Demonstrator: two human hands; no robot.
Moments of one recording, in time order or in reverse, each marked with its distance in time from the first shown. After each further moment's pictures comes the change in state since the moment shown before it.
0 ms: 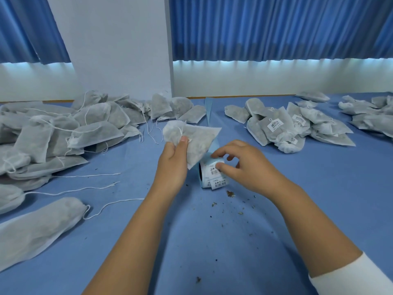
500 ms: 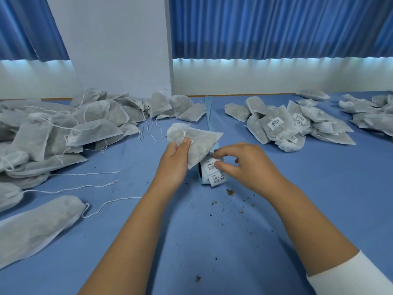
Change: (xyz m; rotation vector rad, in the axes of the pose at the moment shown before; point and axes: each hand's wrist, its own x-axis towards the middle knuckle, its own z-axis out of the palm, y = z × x) left_hand 0.009 -0.007 0.000 0.047 -0.035 -0.019; right_hand -0.001 0.000 0.002 -0.091 0.064 0.003
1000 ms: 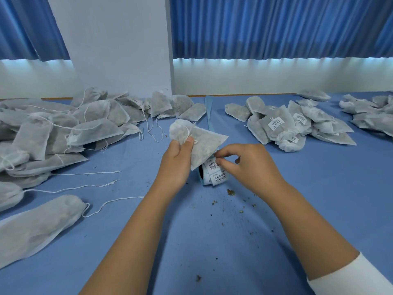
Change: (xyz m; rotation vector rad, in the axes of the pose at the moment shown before) left_hand -0.003 0.003 0.003 0.031 0.047 0.067; right_hand -0.003 -0.006 0.001 0.032 0.088 0.093
